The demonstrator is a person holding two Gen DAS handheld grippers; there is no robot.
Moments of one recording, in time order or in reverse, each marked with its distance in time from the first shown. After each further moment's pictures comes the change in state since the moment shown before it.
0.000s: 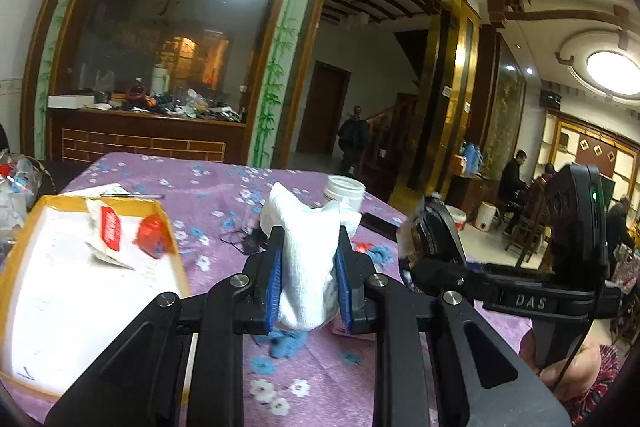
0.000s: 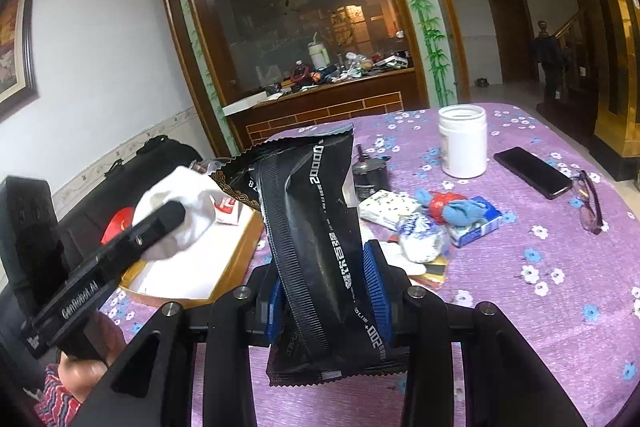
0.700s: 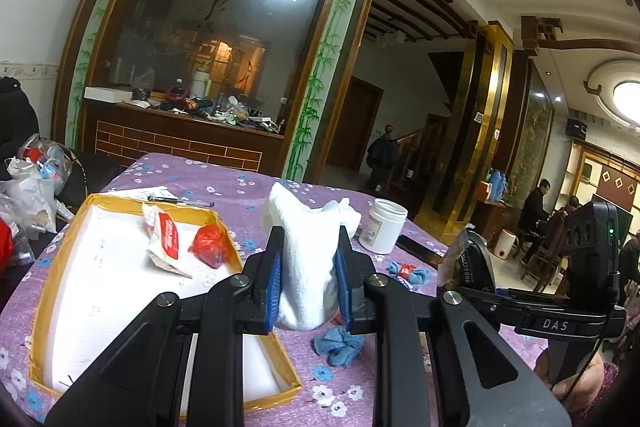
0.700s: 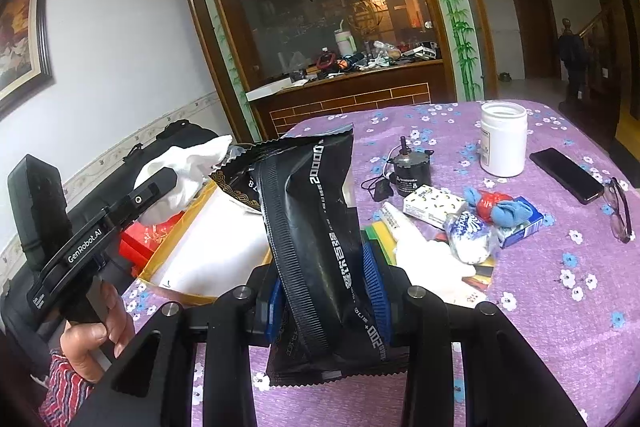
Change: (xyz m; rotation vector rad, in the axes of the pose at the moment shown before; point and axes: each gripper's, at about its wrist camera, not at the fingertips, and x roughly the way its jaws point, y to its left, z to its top) left arm -0.018 0.057 0.008 -0.082 -0.044 0.091; right arm 0.014 0.031 0.004 -0.032 0.040 0.064
